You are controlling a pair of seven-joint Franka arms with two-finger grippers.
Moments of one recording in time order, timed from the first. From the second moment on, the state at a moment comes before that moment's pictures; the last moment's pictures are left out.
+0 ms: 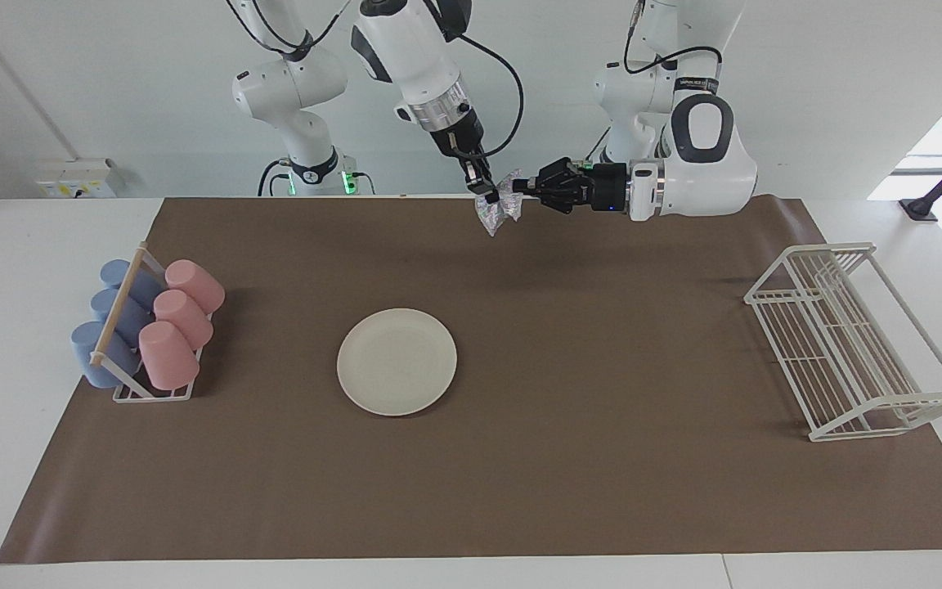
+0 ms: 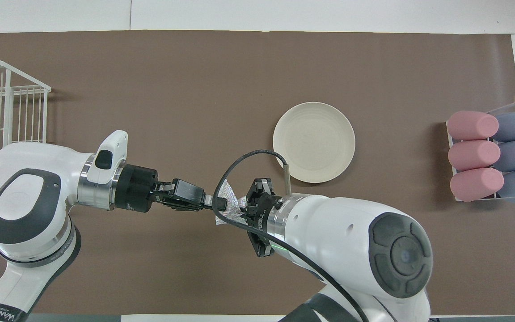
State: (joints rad) left arm -0.20 -0.11 -0.07 -2.22 -1.42 1.65 0.29; right arm 0.47 -0.15 0.20 -2.03 0.39 2.20 2.03
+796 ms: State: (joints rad) left arm -0.20 -0.13 -0.07 -2.22 -1.35 1.64 0.24; right arm 0.47 -0.15 0.20 -2.04 0.39 2.20 2.03
